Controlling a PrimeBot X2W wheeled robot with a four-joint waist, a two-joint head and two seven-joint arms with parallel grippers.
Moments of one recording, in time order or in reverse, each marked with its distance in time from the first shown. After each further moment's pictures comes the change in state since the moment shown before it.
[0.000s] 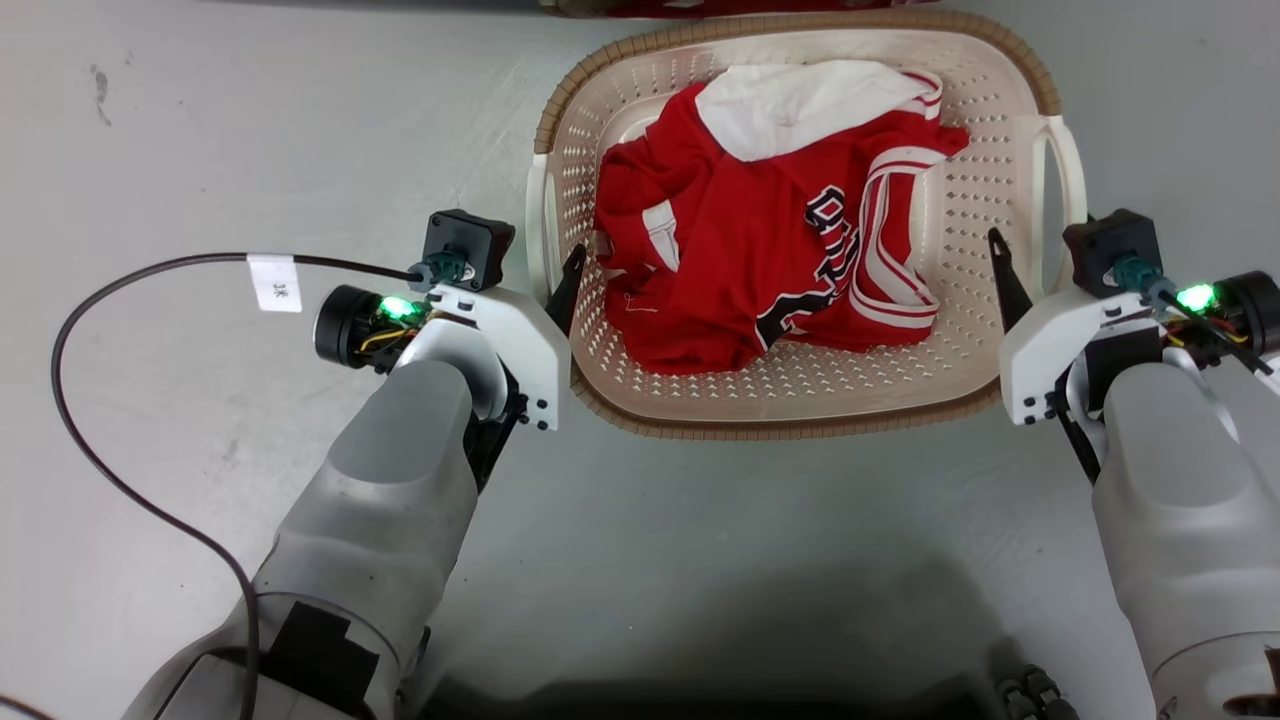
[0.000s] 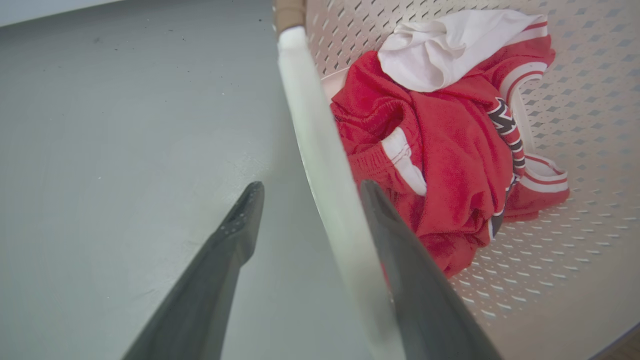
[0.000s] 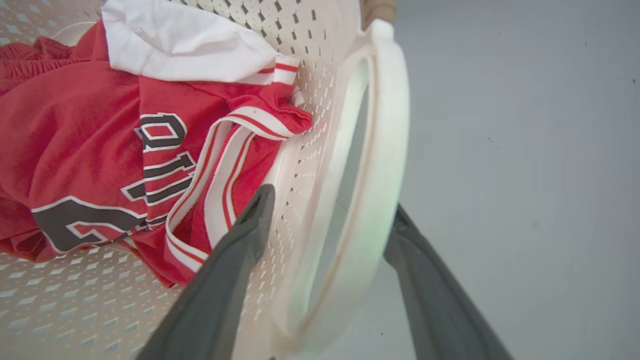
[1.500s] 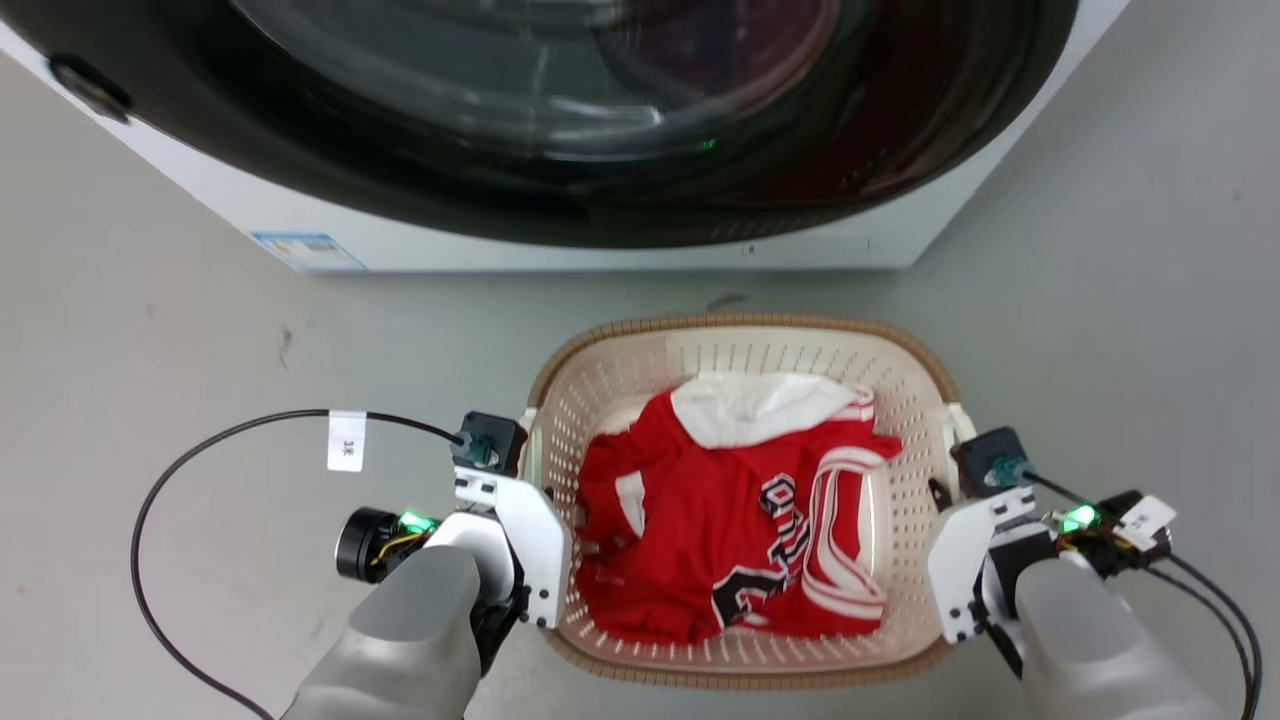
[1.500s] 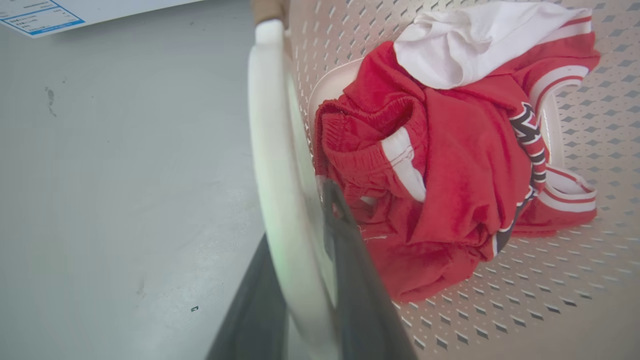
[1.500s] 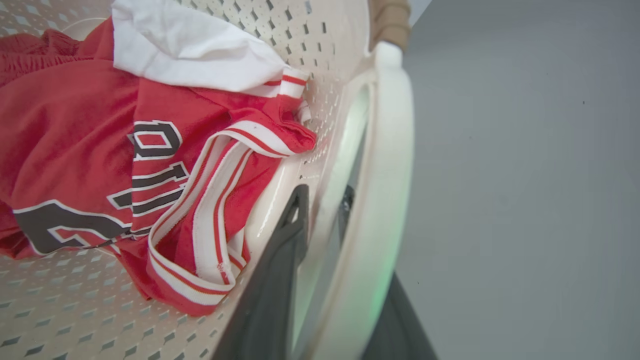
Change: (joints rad) left arm 0.228 0.005 -0.236 0.037 -0.249 0.005 0.204; right arm 0.155 0.043 0.131 0.255 0.054 0.000 0.052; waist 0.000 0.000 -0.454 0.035
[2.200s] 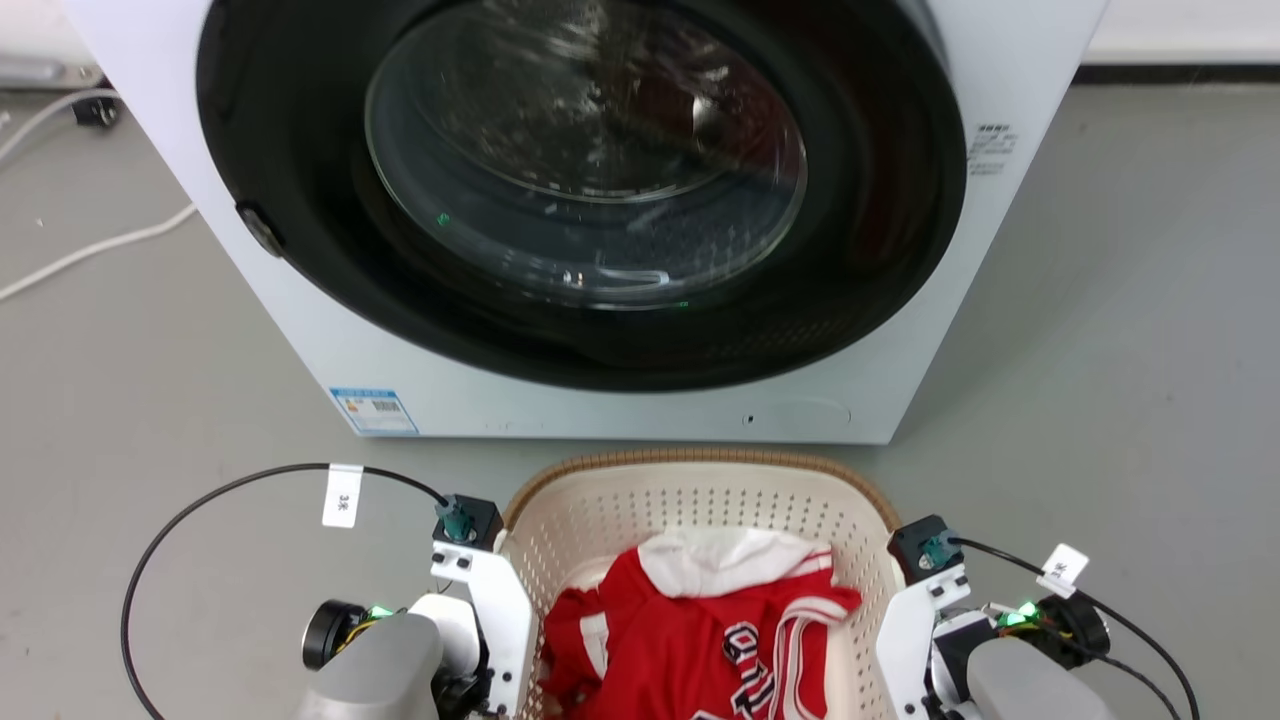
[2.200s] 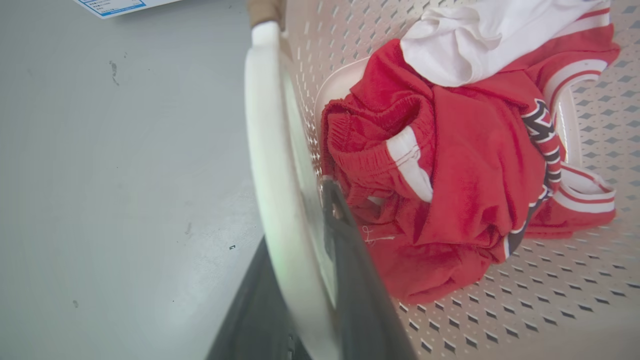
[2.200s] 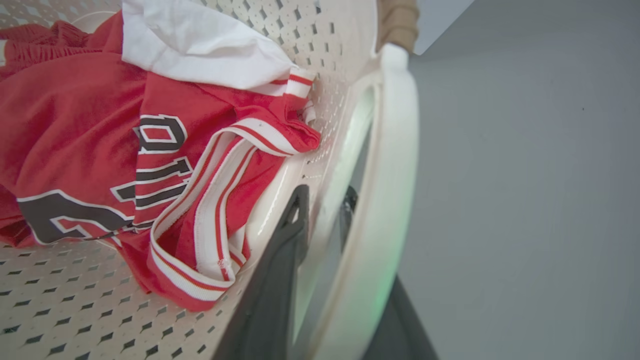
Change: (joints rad) left arm 0.103 0.095 -0.159 -0.071 -0.177 0.000 0.253; right arm 0.109 -0.002 0.535 -0.025 0.528 -0.003 0.249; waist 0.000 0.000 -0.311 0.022
